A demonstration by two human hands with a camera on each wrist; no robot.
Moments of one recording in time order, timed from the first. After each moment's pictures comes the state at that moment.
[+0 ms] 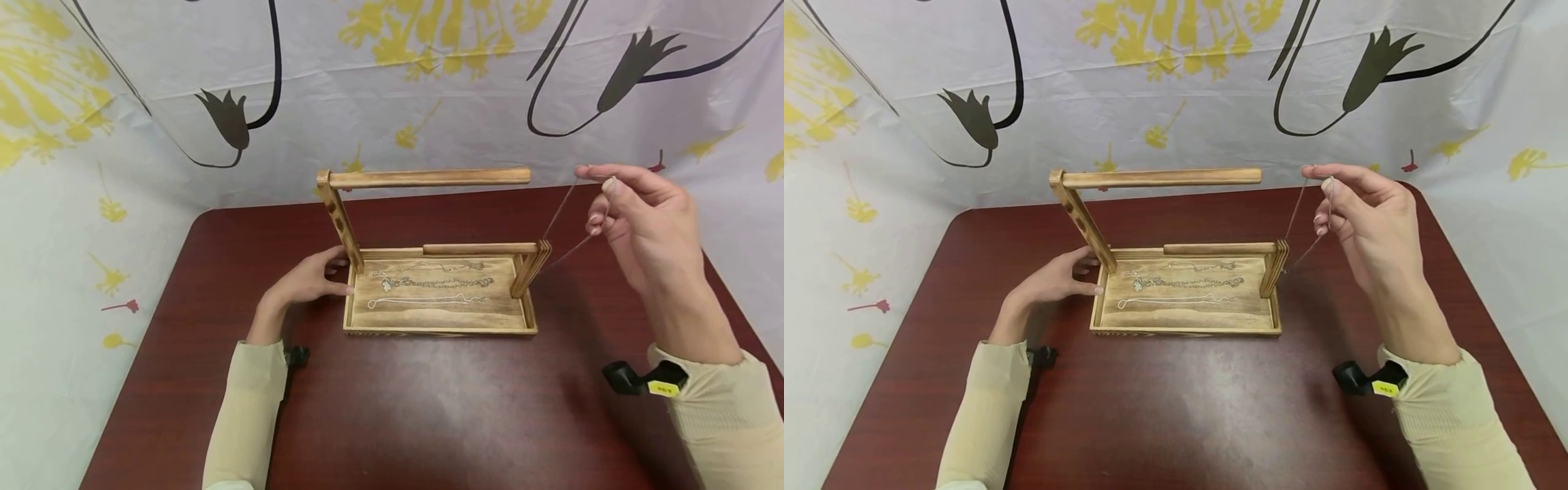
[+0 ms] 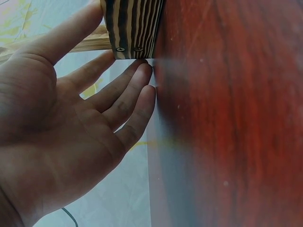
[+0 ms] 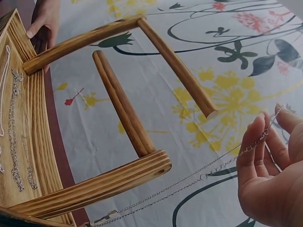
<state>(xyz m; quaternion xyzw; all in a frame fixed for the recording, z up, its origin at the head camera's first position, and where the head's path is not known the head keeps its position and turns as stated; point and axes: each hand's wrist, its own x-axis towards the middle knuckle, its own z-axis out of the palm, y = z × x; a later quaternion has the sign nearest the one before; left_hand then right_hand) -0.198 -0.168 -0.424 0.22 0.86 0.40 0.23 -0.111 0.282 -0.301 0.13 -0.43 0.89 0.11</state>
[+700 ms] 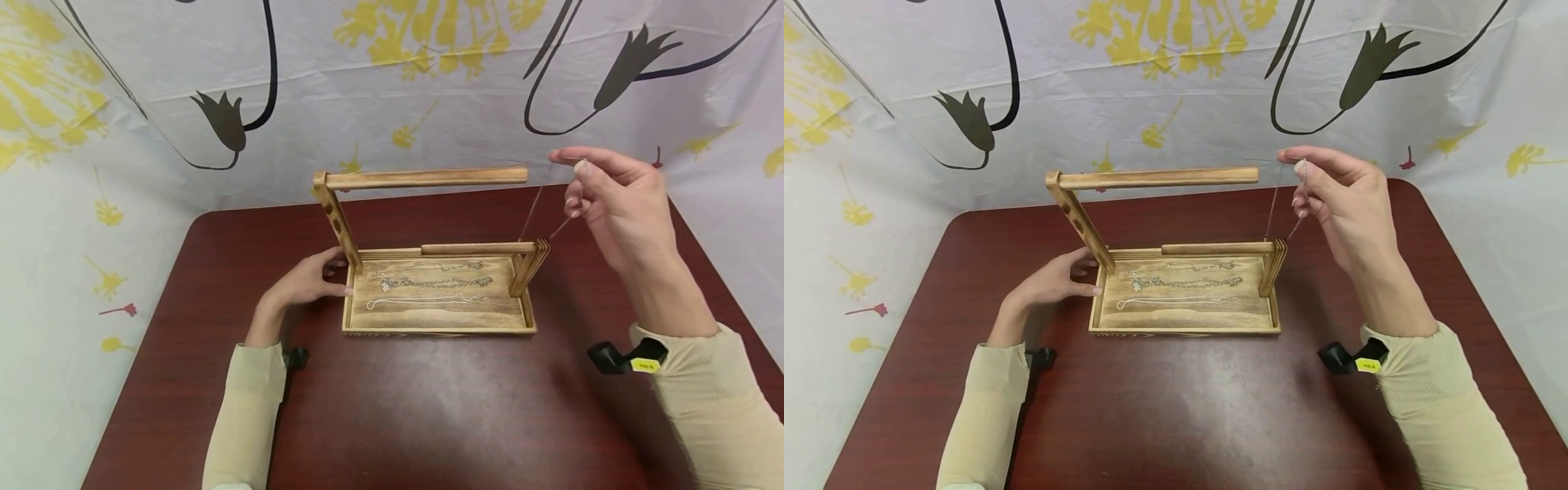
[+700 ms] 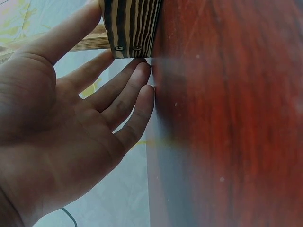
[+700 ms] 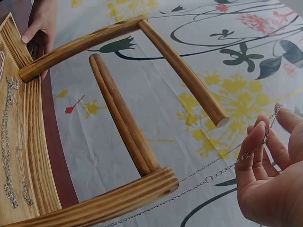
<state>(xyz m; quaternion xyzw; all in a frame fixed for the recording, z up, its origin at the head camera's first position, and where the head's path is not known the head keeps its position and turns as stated) -0.199 -0.169 -0.425 0.23 0.86 0.40 0.23 -0.133 0.268 -0.292 0.11 -0.45 0.88 0.08</state>
